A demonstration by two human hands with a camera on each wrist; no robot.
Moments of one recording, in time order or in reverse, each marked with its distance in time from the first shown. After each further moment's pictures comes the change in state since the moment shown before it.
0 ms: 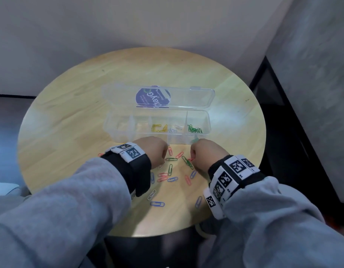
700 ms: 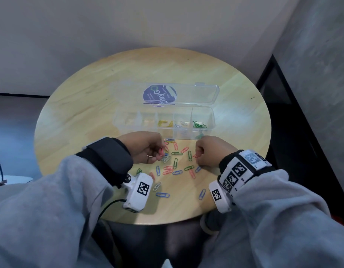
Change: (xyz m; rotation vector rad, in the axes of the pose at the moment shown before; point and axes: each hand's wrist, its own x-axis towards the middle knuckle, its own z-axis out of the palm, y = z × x) left_hand -0.037 -0.021 -0.011 -1.409 -0.213 -0.230; right_hand -0.011 0.010 -0.004 0.126 -0.031 -0.113
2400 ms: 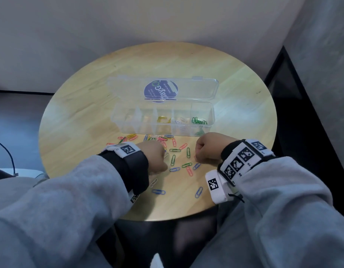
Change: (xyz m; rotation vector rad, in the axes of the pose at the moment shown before) left_hand 0.013 -0.013 0.037 1.290 0.162 -0.029; right_hand 0.008 0.012 -0.009 0.211 -0.211 0.068
